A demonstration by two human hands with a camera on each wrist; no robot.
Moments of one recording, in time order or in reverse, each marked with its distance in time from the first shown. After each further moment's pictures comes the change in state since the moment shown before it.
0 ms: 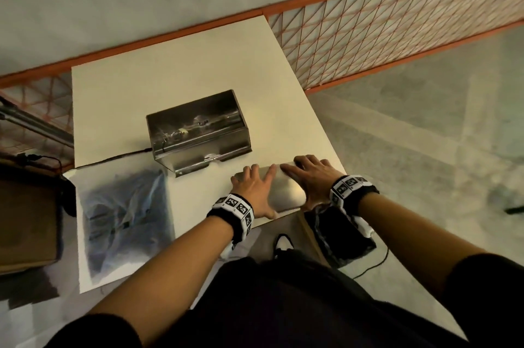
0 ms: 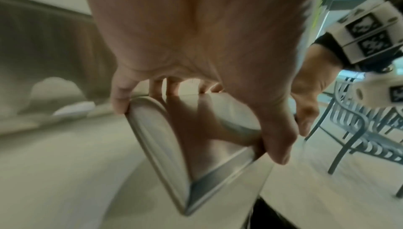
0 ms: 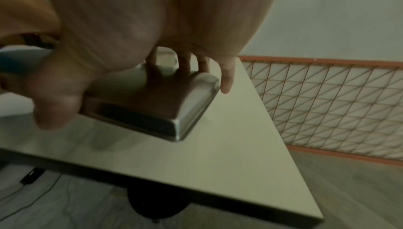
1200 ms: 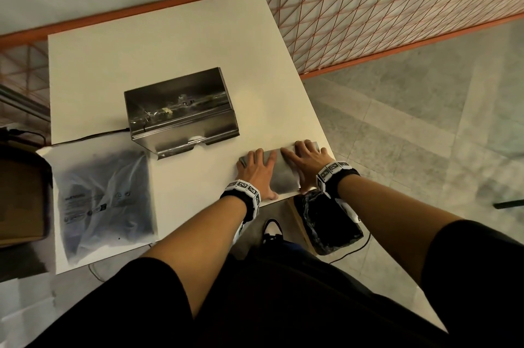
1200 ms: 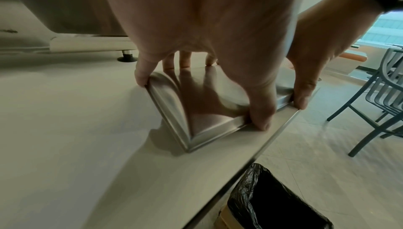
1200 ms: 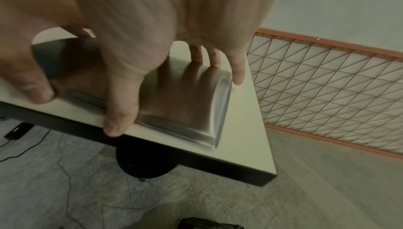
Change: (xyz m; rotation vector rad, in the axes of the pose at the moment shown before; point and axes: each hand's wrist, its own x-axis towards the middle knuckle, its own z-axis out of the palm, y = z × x) left_hand 0.061 0.038 0.045 -0.015 0.125 -0.024; right_hand 0.023 0.036 0.038 -0.089 -0.132 0.089
